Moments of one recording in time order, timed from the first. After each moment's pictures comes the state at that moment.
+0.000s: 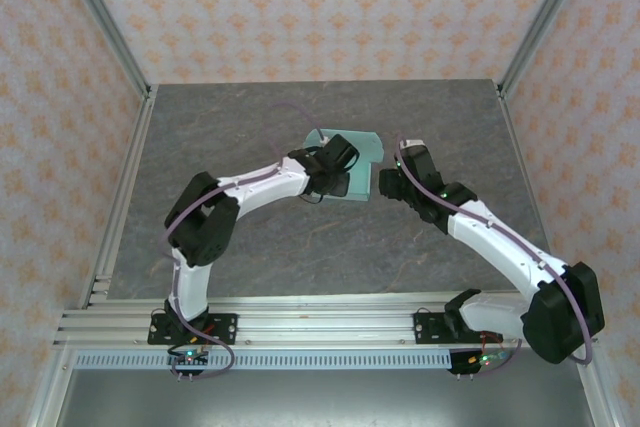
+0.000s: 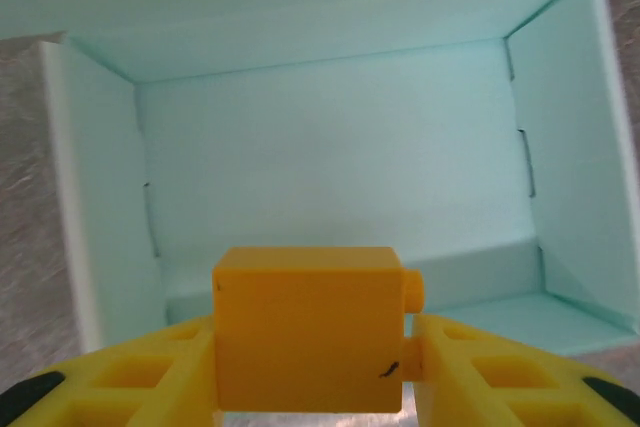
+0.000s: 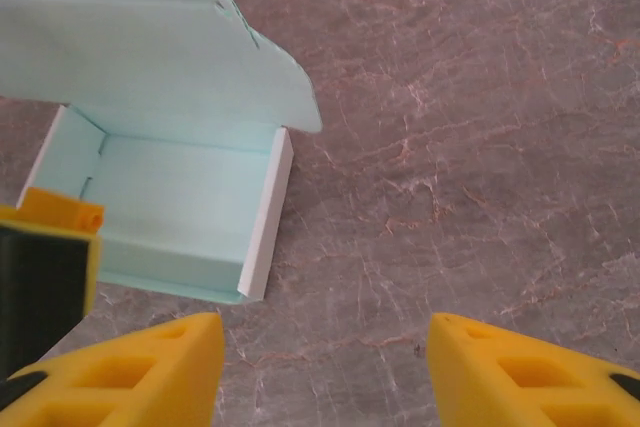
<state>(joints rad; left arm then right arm) -0.72 2.02 1.51 -0.59 -0.19 -0.54 0.52 1.18 0.85 -0.47 0.24 0.38</state>
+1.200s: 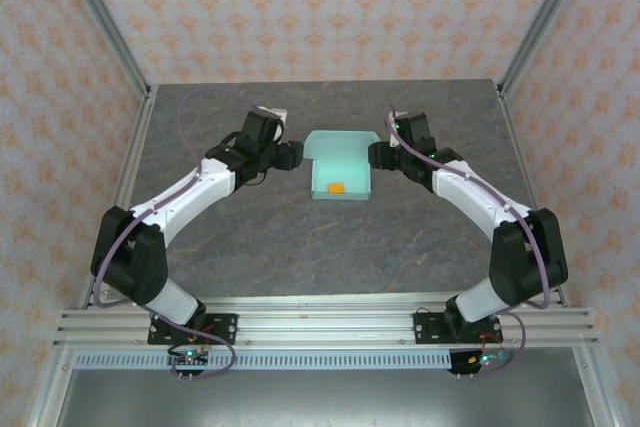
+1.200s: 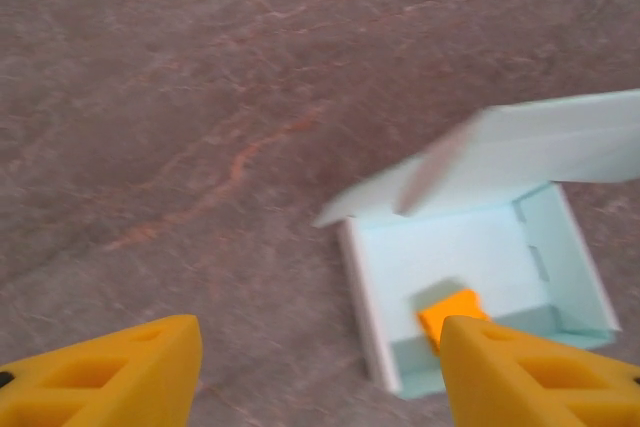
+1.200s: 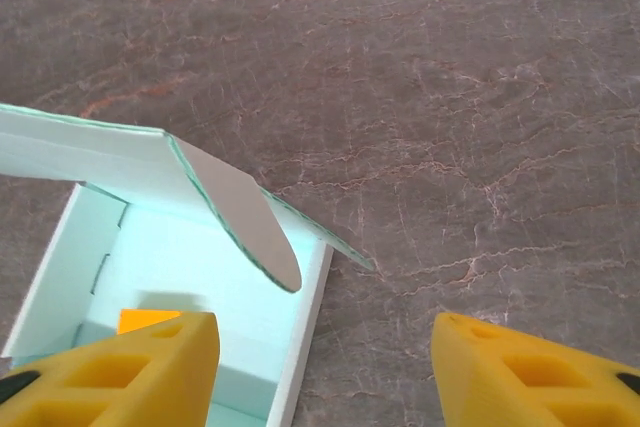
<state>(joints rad) -0.42 1.56 1.18 -0.38 -0.04 -0.25 0.36 1.51 1.08 -0.34 -0.02 0.19</state>
